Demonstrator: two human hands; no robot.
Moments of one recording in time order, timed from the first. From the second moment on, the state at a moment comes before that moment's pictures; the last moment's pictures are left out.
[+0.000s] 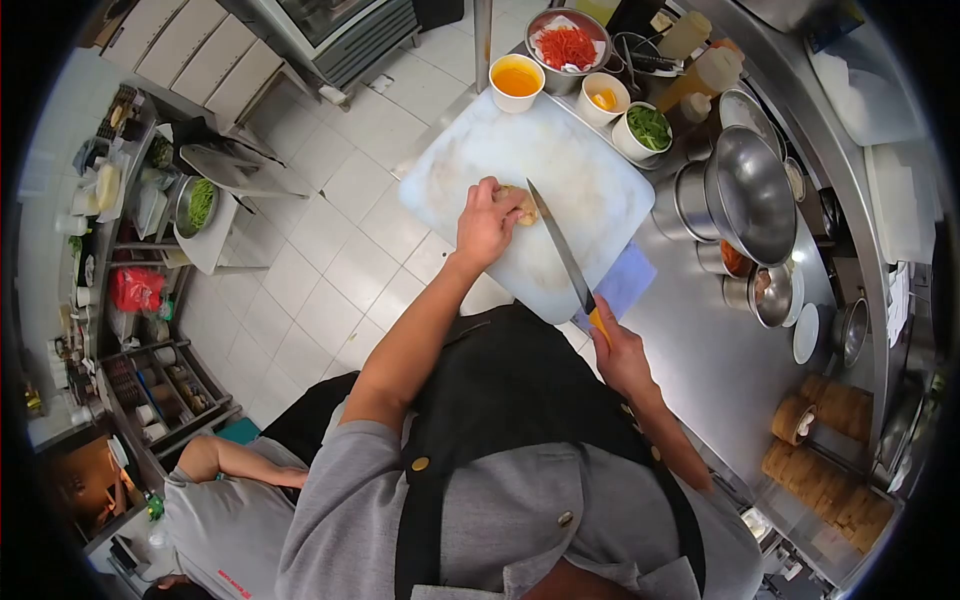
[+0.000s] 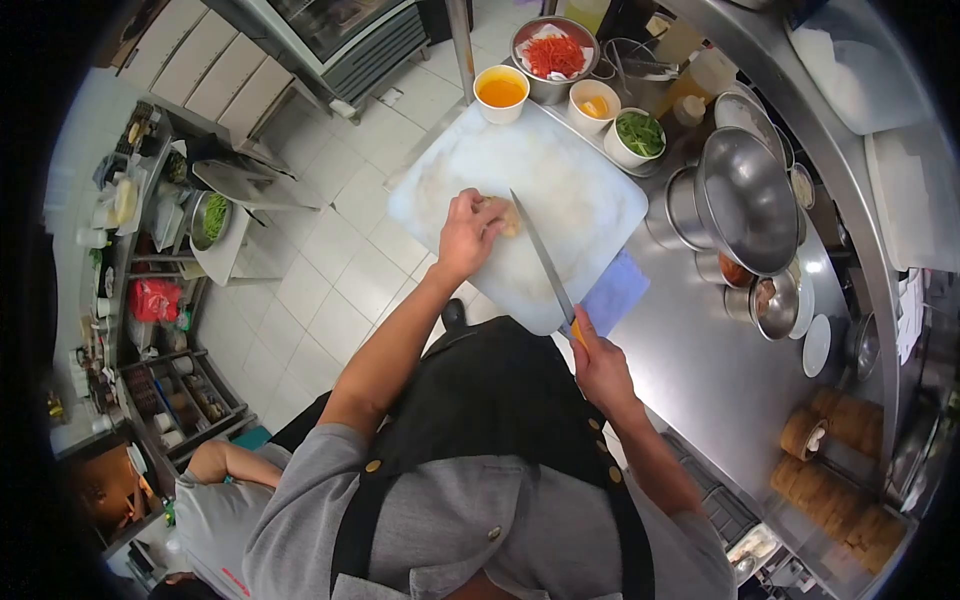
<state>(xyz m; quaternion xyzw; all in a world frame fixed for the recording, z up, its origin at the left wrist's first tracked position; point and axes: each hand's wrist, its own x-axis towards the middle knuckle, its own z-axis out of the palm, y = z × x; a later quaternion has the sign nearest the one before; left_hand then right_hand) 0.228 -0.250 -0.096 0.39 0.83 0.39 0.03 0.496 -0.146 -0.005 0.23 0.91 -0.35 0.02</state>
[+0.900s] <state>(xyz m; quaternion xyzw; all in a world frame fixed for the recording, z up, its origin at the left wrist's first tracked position) 0.221 -0.250 -0.102 0.43 0.80 0.43 0.05 0.439 -0.140 -0.075 0.22 0.93 -0.31 0.00</state>
